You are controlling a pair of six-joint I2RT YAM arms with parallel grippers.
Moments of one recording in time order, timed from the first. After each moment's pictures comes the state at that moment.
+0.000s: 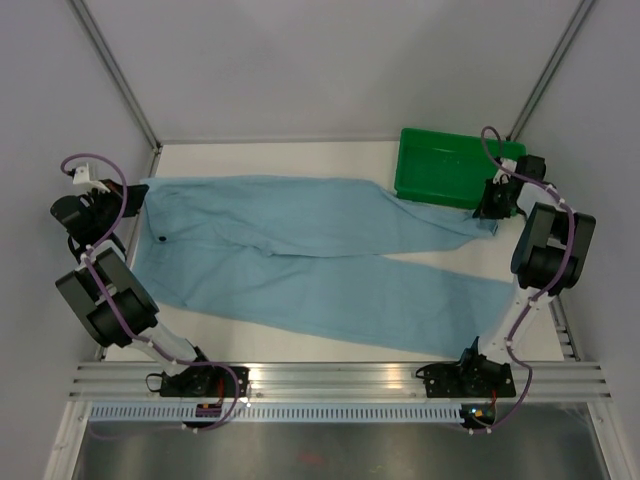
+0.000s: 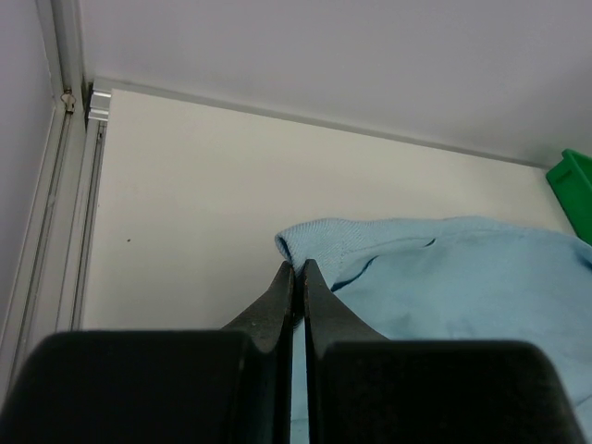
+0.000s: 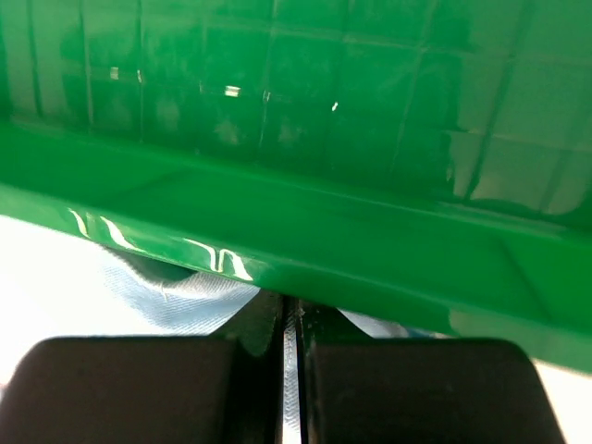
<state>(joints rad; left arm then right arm) 0.70 1.66 0.93 0.64 0.93 -0.28 -0.35 1.99 1.37 -0.45 -0.36 -0.11</state>
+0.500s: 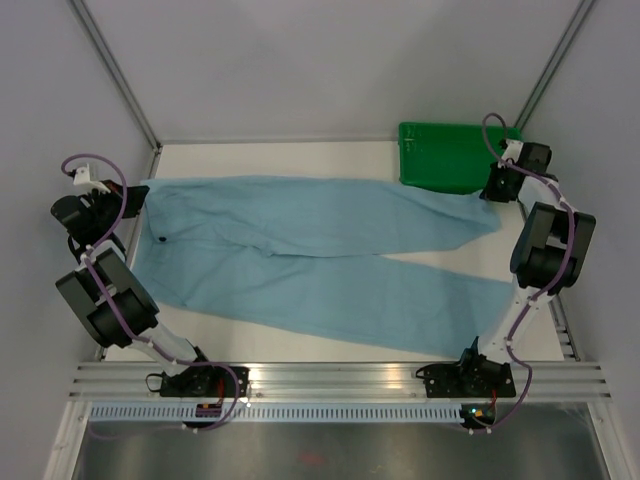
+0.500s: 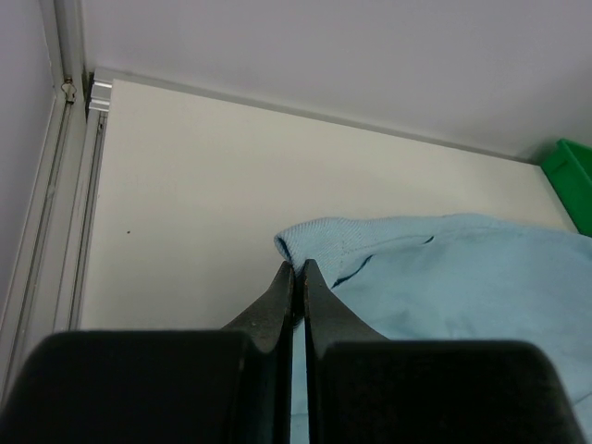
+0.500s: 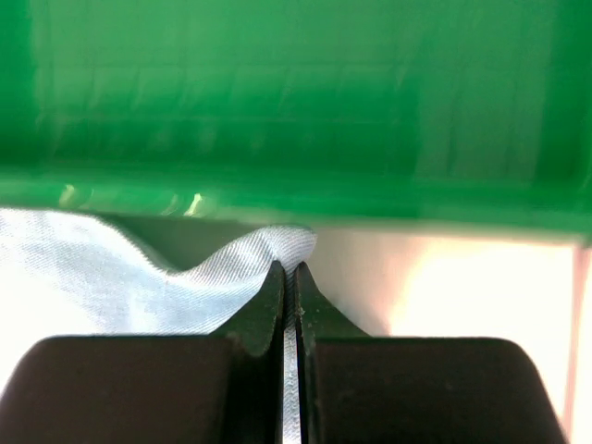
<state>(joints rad) 0.70 1.66 0.93 0.61 0.92 -0.28 -0.34 2.05 1.55 -0.36 -0.31 -0.13</state>
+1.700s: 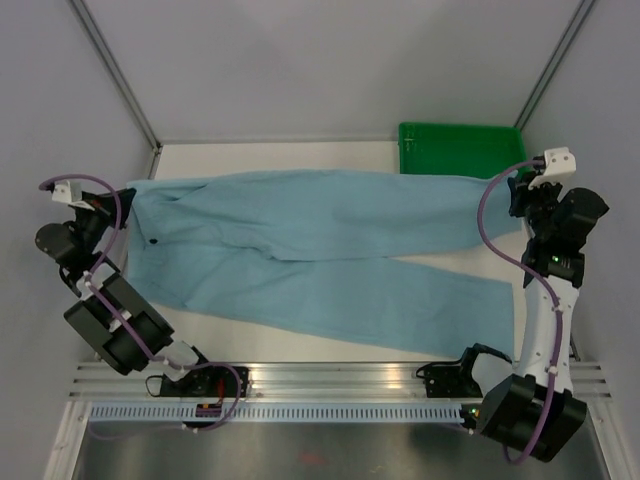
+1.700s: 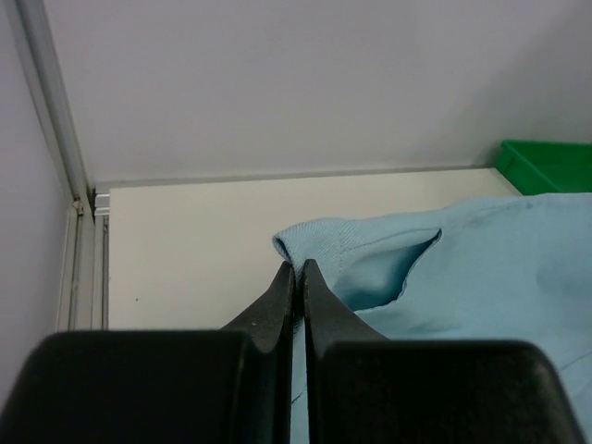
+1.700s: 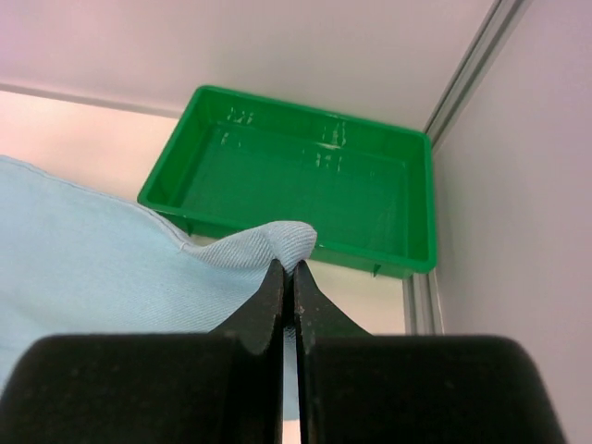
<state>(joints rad) 0.81 1.49 0.79 1.00 1.14 -0.43 -0.43 1.02 0.90 -0.01 -0.50 -0.19</state>
